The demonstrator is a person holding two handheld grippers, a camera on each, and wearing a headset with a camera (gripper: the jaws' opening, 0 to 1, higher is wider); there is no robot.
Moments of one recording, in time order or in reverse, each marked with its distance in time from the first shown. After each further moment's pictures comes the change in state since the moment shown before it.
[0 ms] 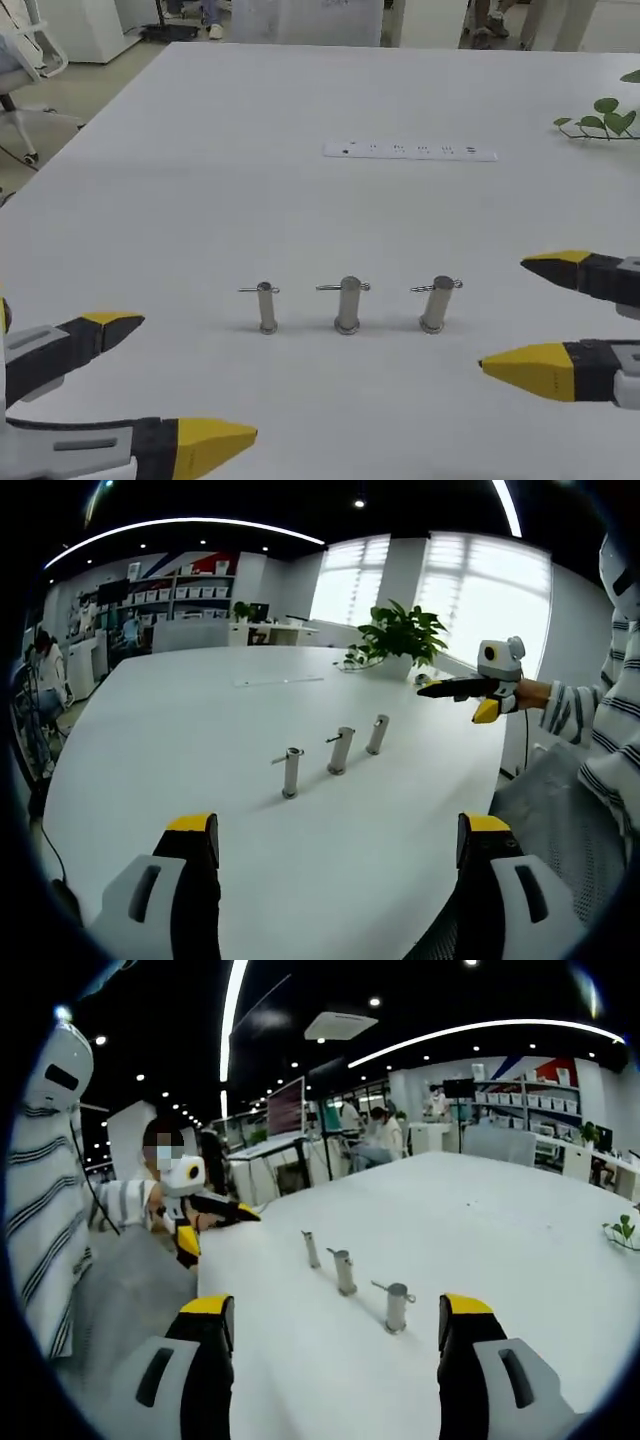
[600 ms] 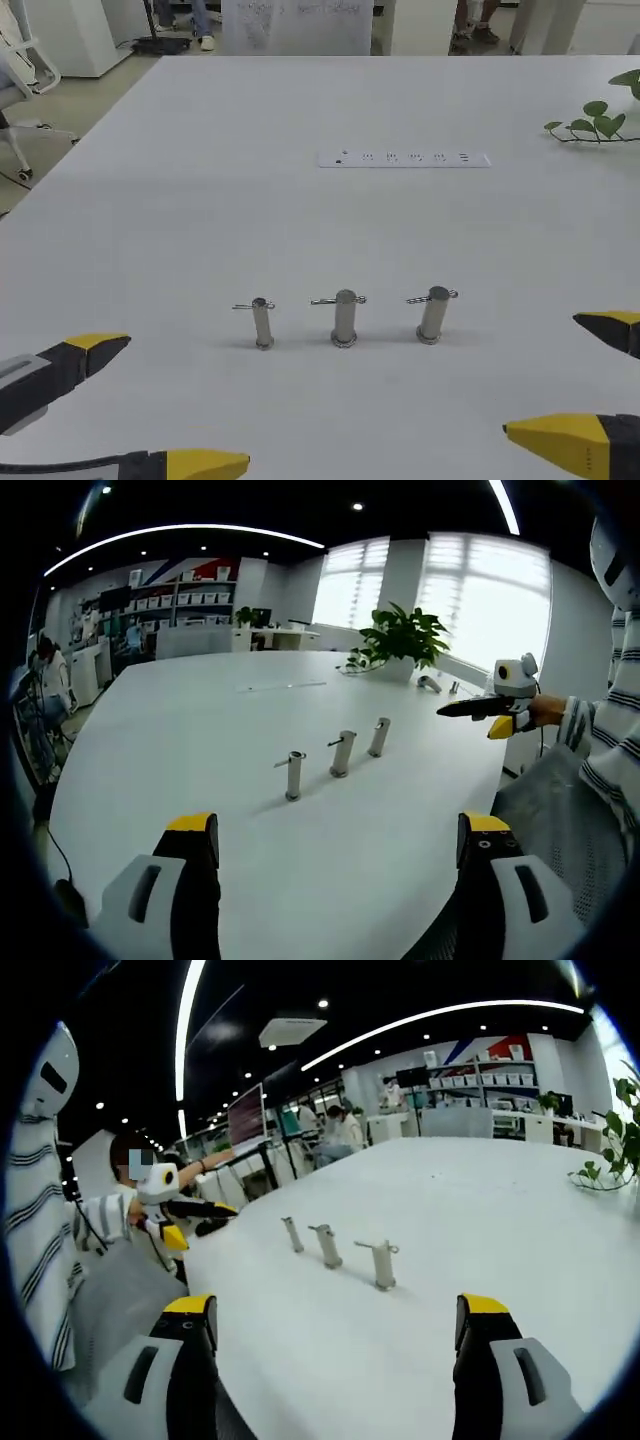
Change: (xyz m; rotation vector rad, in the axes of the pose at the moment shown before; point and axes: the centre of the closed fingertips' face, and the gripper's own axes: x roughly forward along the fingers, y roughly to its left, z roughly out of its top) left arm -0.005 0.001 0.004 0.009 -0.017 0.027; right arm -0.025 0.001 -0.033 0.145 0.000 -0.141
